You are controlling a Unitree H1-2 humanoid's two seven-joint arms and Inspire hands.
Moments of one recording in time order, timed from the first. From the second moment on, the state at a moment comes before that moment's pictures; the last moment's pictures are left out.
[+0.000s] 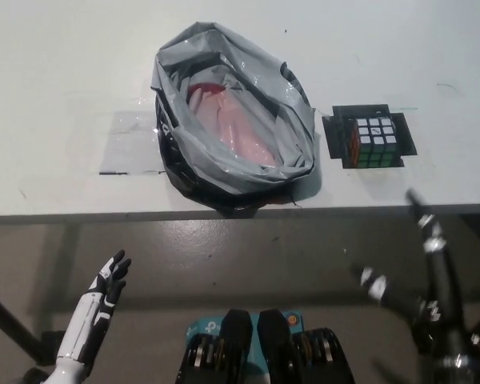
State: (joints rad) left_arm 0.03 0.20 -0.03 0.03 0.08 -0.16 -0.05; right_arm -0.12 -0.03 0.00 -0.07 -0.39 -0.26 -0.19
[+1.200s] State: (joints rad) left_arm 0.05 0.18 -0.02 0.03 0.08 -0.20 -0.04; right_arm -0.80 -0.01 -0.10 0.76 -0.43 -0.15 -0.50
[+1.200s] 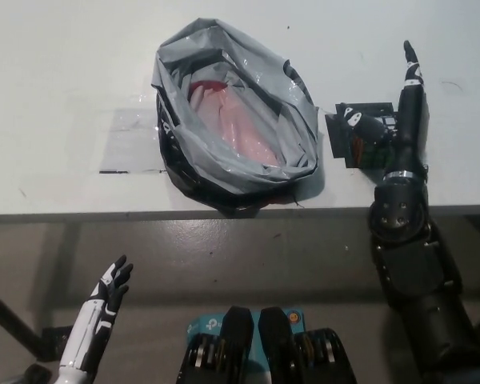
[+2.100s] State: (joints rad) left_arm 0.05 0.18 0.00 0.03 0.09 -0.21 -0.04; right_arm -0.82 -0.04 -0.09 0.91 -0.36 -0.17 -0.58
